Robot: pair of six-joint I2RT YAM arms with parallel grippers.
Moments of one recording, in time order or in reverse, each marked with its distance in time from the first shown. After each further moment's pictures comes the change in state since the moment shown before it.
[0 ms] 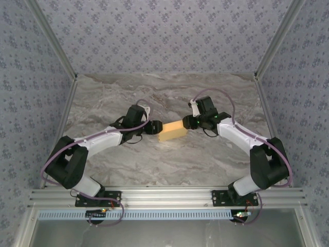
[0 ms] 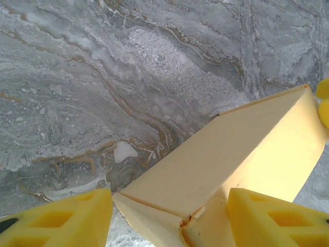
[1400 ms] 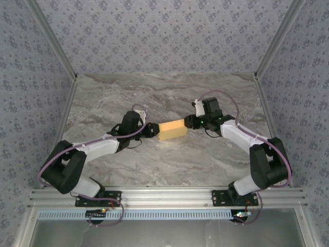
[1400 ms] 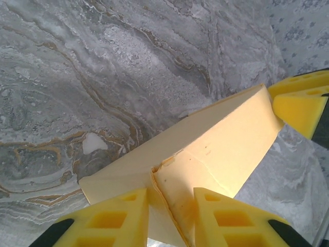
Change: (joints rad) left arm 0.003 -0.058 -0.168 0.251 0.080 -0.156; right arm -0.083 -0.003 -0.085 0.144 -0.206 0.042
